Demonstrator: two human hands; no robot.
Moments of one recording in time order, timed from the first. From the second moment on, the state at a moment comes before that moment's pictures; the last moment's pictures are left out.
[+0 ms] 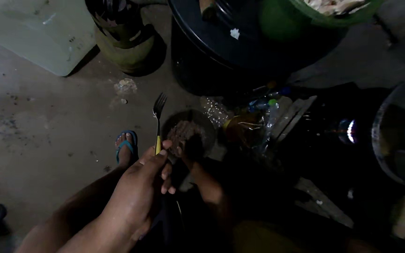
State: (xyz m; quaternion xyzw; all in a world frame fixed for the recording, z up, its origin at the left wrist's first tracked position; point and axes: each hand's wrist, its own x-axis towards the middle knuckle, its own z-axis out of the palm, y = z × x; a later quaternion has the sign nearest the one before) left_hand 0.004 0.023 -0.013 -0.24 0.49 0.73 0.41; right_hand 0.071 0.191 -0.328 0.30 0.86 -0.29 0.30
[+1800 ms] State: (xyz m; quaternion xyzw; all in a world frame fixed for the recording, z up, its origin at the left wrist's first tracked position) left_hand 0.168 0.070 0.006 0.08 0.63 0.59 0.51; right_hand 0.548 0.422 0.056 0.70 0.59 -0.32 -0.21
